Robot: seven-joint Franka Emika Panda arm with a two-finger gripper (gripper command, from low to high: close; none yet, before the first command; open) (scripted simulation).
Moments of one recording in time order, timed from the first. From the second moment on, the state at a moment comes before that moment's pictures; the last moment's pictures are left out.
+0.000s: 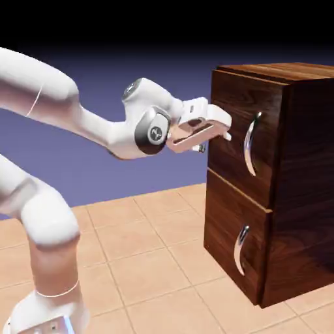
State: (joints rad) arm 0.19 -0.72 -0.25 -2.75 -0.70 3.01 0.46
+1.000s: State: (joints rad) arm 0.52 -0.99 -0.72 -2.65 -2.01 2.97 -0.05
